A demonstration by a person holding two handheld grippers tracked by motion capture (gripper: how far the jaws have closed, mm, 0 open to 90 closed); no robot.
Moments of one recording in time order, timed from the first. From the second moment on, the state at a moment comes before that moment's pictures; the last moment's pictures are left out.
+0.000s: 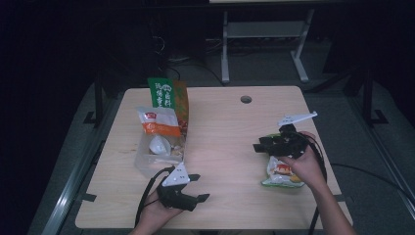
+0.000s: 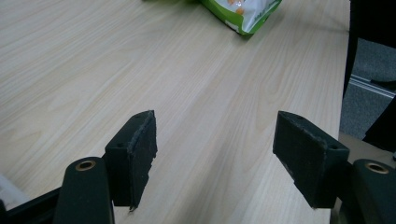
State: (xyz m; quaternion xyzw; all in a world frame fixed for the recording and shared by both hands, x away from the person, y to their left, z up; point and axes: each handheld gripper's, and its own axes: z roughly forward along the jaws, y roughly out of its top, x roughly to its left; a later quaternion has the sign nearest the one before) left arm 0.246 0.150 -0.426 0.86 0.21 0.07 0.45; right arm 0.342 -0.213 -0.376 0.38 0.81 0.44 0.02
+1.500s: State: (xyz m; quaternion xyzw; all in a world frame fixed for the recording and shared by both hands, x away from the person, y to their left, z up) left arm 0.296 0.001 -0.422 0.88 0.15 0.02 0.45; right arm 0.296 -0.338 -0.440 0.50 0.77 0.40 0.04
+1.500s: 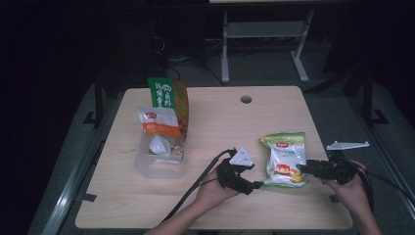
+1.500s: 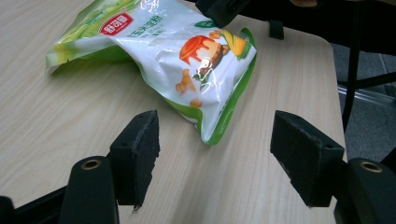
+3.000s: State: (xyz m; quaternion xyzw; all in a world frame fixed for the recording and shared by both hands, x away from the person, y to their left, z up) left arm 0.321 -0.036 -0.436 0.88 0.18 0.00 0.44; right arm 0.326 -0.338 -0.446 0.54 0.75 0.39 0.03
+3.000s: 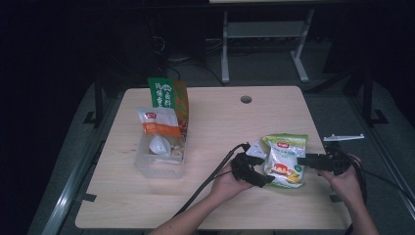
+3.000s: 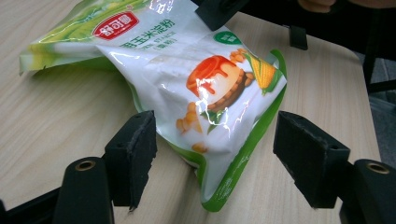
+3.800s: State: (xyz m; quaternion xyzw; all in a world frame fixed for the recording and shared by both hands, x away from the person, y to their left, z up) left arm 0.338 -0.037 -0.447 0.87 0.21 -0.04 0.44; right arm 0.319 -0.319 -0.444 0.50 0.77 0.40 0.01
